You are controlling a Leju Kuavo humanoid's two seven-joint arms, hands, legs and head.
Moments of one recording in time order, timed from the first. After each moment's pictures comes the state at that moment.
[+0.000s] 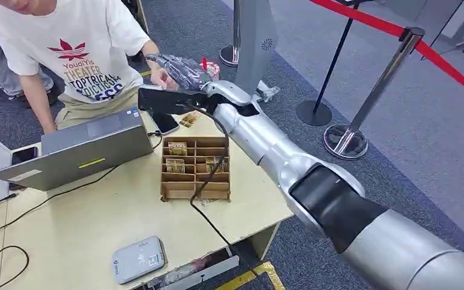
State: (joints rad) left arm -0.13 -0.11 1.12 -0.19 -1.10 0.22 0.06; right arm -0.95 -0.12 0.44 -0.89 0.64 0.11 -0.20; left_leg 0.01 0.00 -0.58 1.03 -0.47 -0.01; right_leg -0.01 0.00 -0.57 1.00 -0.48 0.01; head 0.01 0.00
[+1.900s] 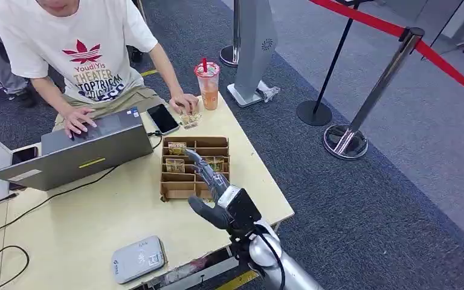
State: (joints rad) left arm -0.10 -0.12 1.12 -0.19 -1.07 0.24 0.06; right arm 0.01 0.05 0.29 -1.59 0.09 0.00 -0.41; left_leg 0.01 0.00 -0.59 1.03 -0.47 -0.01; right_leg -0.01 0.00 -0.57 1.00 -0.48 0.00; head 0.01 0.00
